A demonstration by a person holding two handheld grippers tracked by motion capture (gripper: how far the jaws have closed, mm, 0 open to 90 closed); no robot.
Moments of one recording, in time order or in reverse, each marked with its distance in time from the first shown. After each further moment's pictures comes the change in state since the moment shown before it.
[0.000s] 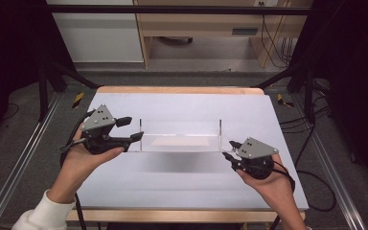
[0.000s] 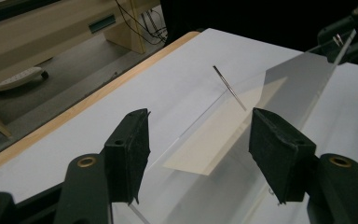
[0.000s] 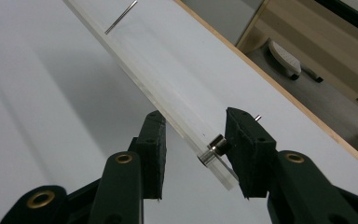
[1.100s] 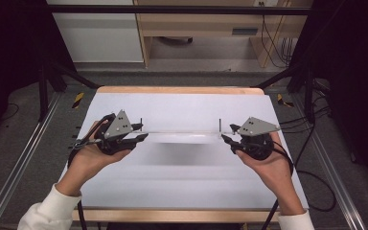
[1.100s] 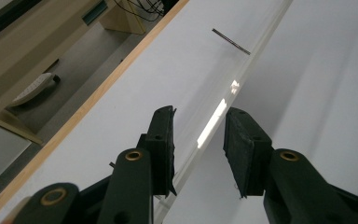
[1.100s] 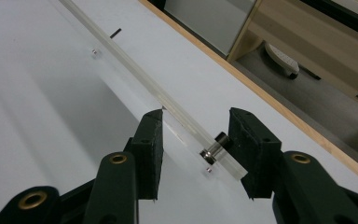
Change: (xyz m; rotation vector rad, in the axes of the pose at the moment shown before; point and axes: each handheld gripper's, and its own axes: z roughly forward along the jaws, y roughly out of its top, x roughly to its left) left arm 0.001 -0.003 0.032 0.129 0.017 0.223; right arm -0.033 0.028 0.011 -0.016 -0.003 0.067
